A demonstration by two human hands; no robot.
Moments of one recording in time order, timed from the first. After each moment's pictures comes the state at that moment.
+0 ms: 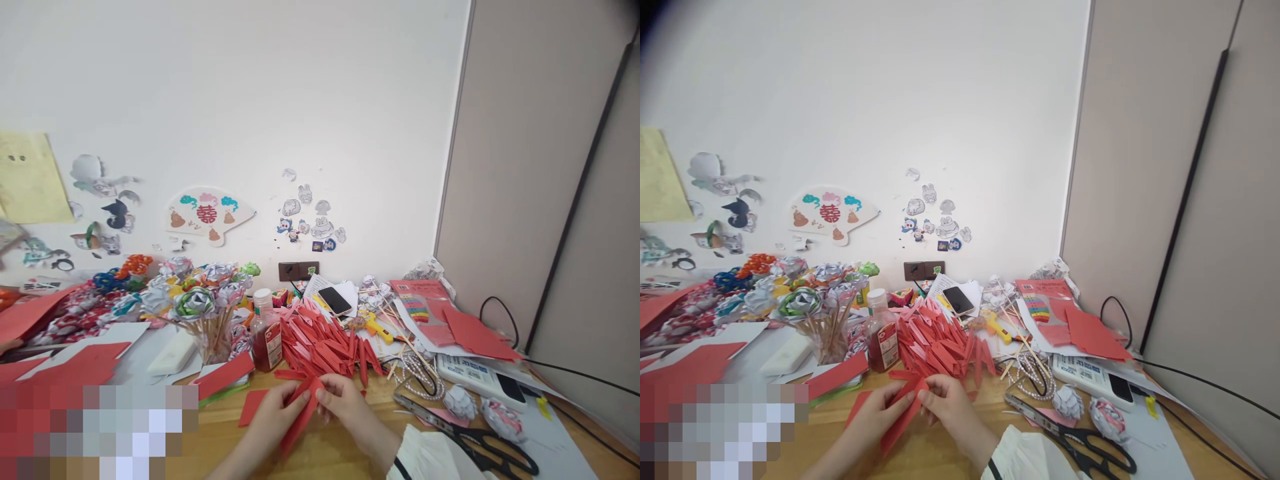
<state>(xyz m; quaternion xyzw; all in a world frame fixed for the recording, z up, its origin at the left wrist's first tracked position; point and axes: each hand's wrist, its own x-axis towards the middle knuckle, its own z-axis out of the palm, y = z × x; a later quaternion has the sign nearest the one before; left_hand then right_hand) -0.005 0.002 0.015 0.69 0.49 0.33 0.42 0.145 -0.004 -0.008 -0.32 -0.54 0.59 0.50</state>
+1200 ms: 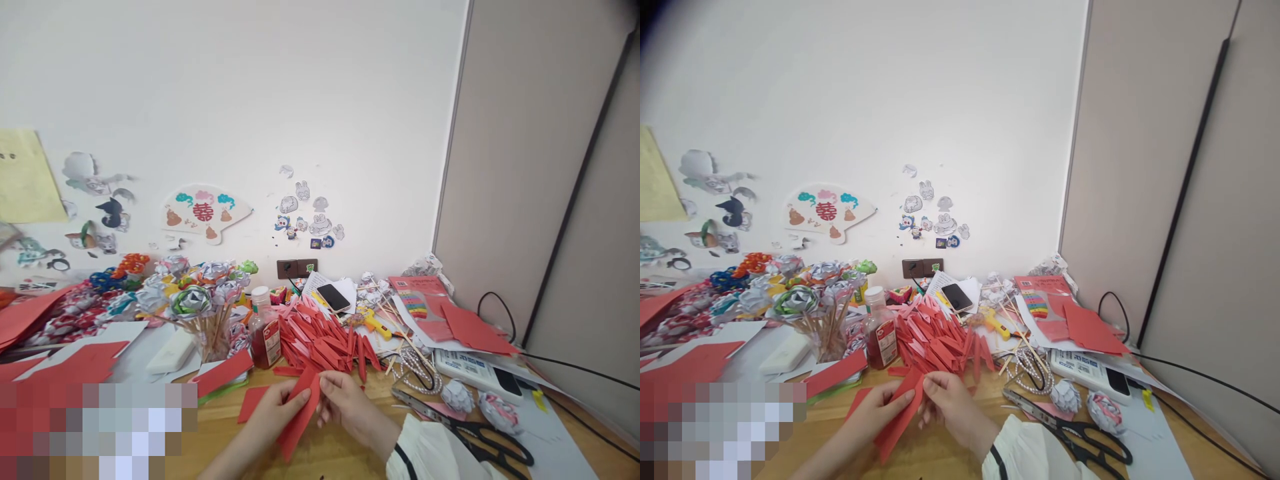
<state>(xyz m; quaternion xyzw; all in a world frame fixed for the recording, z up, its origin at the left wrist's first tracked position) -0.004 -0.003 0.023 0.72 0.39 0.33 0.48 0.146 -0.006 -0.007 -0.22 -0.50 0.68 0.48</state>
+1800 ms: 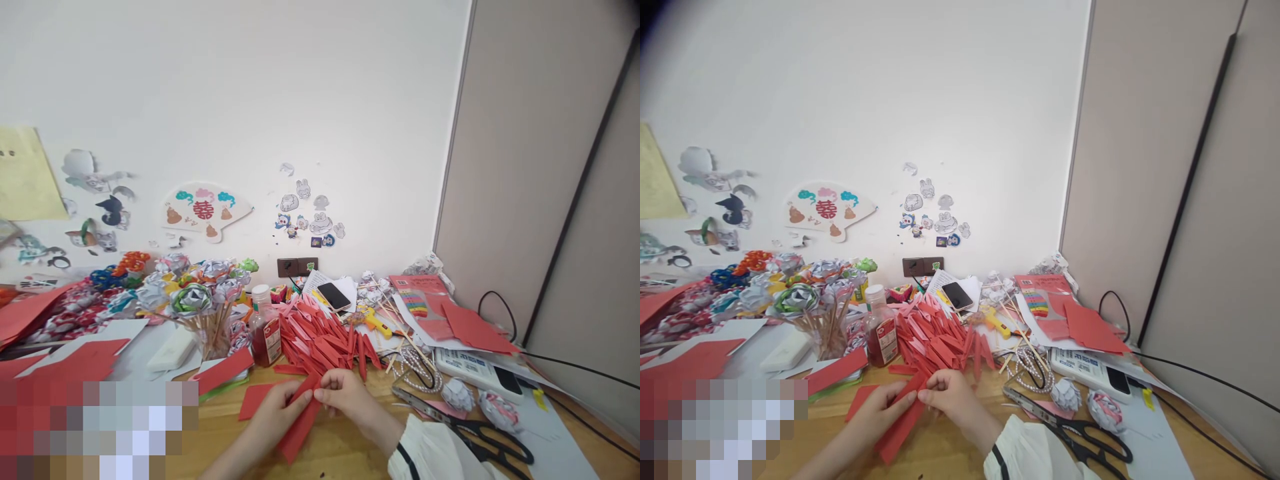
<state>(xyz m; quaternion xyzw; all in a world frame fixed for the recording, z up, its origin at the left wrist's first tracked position) -0.004 -0.001 0.014 0.75 0.43 0.31 0.39 0.154 -0.001 -0.004 -0.37 -0.56 0.59 0.45</state>
